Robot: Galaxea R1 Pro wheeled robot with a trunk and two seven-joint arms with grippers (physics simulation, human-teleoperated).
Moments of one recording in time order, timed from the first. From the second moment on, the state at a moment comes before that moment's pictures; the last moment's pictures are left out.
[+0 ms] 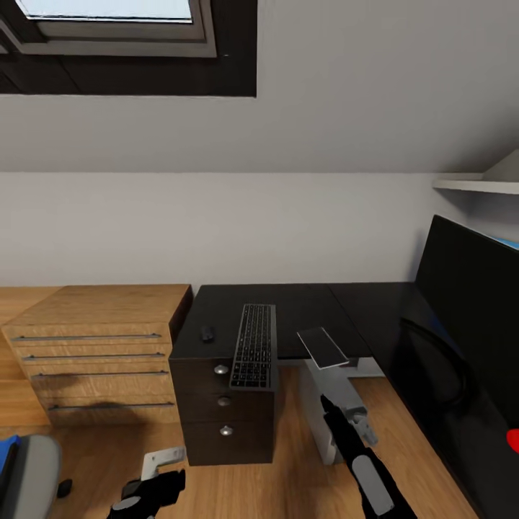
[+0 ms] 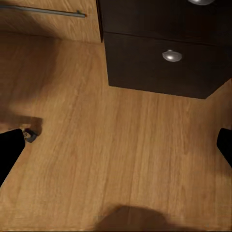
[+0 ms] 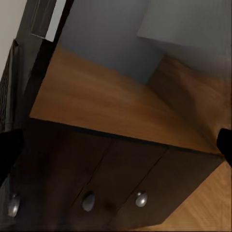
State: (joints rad) left arm 0.00 -0.04 -0.09 -1.36 0.21 0.58 0.35; right arm -0.37 0.12 -0.21 -0.72 -0.82 0.04 0.12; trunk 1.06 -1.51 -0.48
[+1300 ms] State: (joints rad) left arm 0.00 -0.04 -0.09 -0.74 0.21 -0.01 0.35; right arm -0.37 0.07 -0.19 -0.06 -0.29 -0.63 0.12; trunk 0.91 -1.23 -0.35
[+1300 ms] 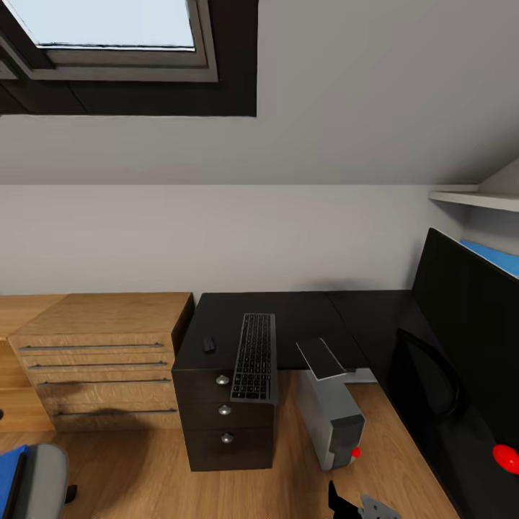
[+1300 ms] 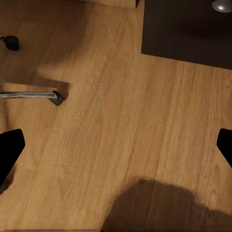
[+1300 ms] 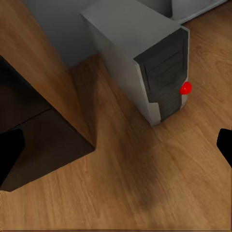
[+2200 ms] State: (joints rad) left arm 0.00 -0.04 -0.09 -0.68 0.21 -0.01 0.35; right arm -0.37 0.07 -0.12 -0.06 -0.21 -0.63 0.12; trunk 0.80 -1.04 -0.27
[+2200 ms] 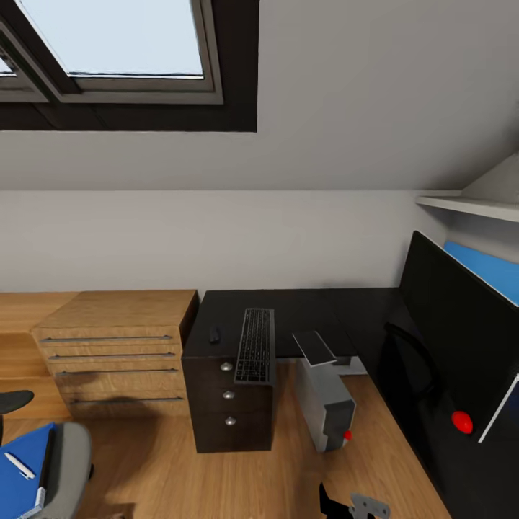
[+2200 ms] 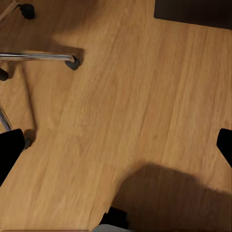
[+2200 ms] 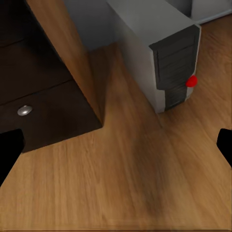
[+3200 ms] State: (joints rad) left arm 0.00 -0.04 -0.10 -0.96 0.21 0.02 0.35; right arm -0.37 0.10 -0.12 -0.31 -0.21 -0.61 0.10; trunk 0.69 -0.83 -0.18
